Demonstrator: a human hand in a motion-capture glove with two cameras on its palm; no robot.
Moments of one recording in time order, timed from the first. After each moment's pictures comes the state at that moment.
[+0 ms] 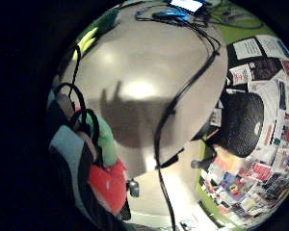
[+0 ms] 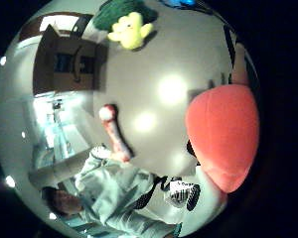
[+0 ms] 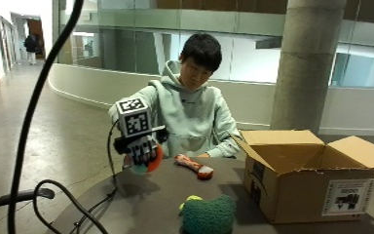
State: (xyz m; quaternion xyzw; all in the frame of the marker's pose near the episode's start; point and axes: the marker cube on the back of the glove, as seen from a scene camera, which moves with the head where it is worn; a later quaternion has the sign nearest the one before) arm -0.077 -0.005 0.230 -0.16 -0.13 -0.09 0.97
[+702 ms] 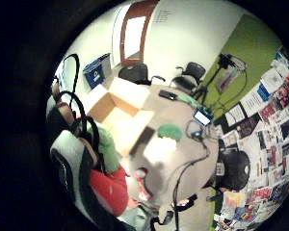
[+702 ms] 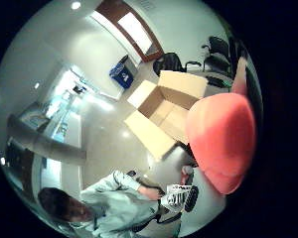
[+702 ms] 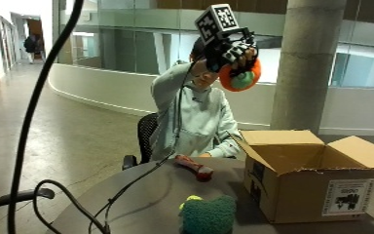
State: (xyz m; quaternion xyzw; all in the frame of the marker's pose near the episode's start) arm -0.326 -0.063 -0.075 0.17 -0.21 -0.21 0.94
